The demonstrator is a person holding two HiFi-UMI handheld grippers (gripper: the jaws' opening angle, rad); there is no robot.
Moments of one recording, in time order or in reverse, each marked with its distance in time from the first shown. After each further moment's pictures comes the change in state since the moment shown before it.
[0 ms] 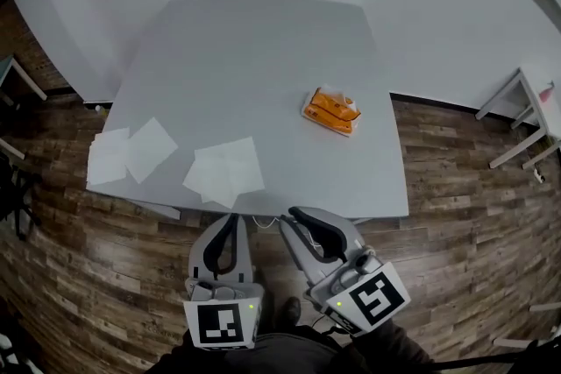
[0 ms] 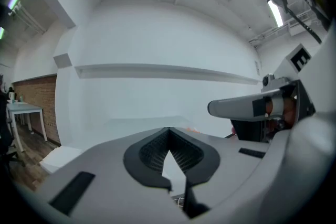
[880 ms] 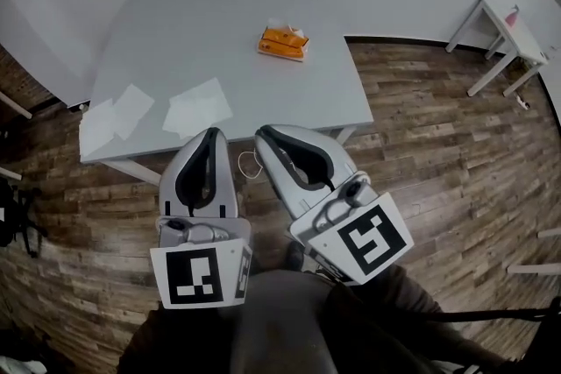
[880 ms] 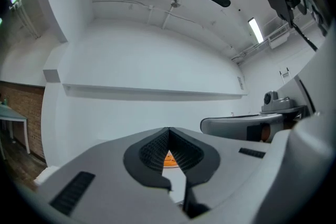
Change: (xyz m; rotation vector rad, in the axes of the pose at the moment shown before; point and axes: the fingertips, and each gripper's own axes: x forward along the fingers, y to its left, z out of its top) left arm -0.102 -0.075 0.103 0.052 -0.215 -0.115; right arm -0.103 0.075 0.073 -0.100 -0.153 -0.125
